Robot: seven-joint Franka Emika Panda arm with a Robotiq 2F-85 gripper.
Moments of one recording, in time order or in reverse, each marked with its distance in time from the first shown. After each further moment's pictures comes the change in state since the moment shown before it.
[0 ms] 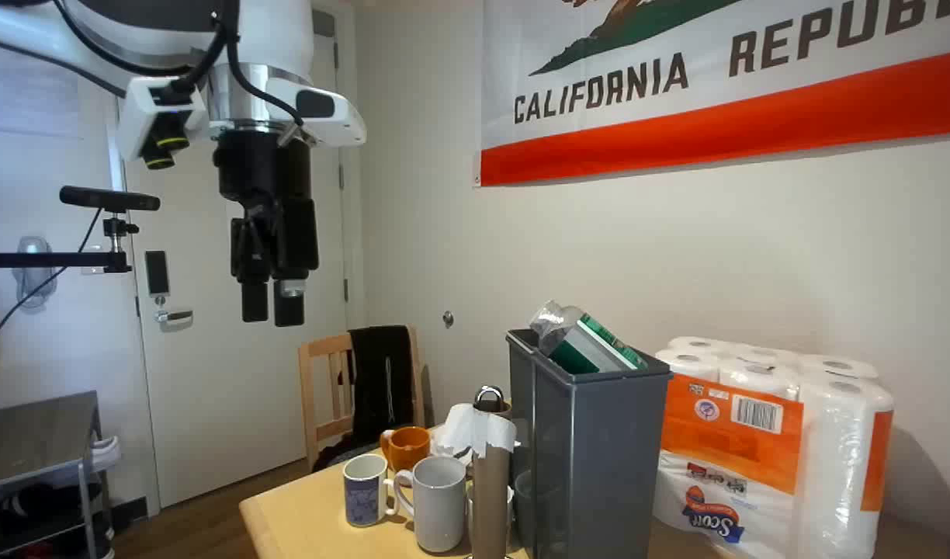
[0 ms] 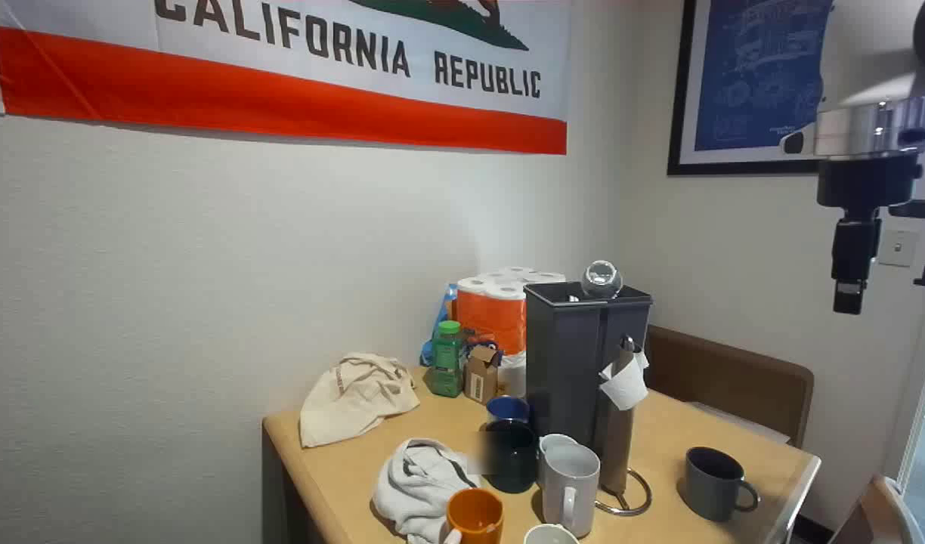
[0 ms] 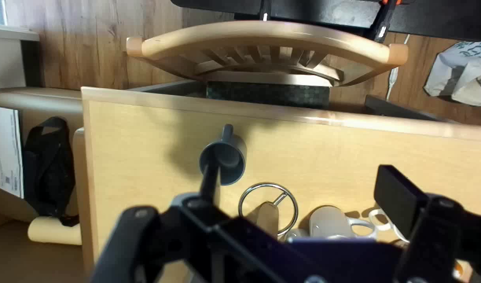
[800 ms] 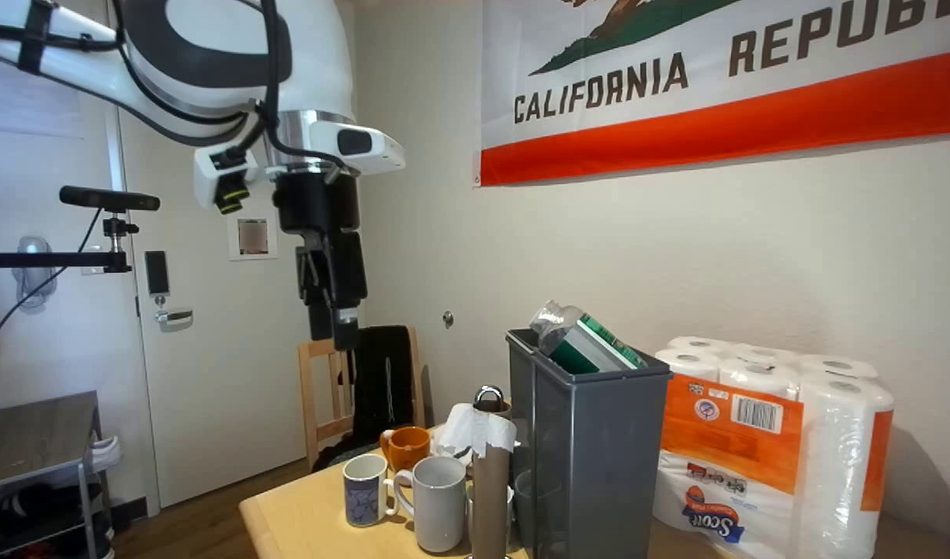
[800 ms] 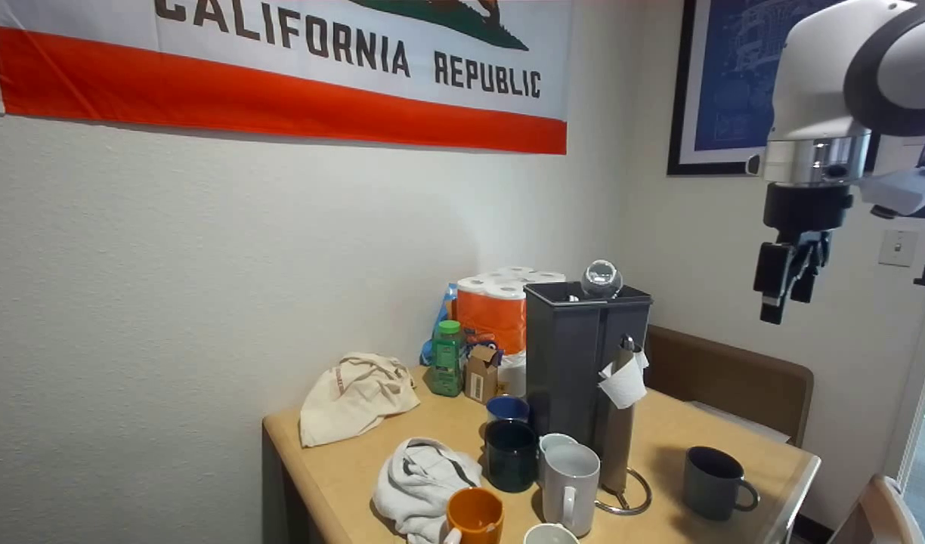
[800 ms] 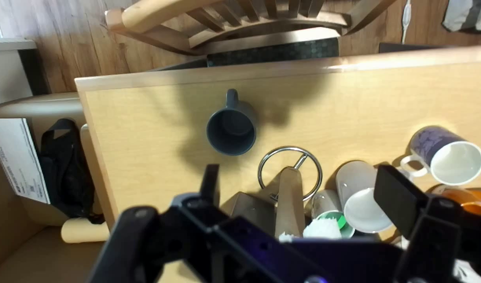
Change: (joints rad) arm -0.007 0.121 0.004 -0.004 -0.001 0.193 0.192
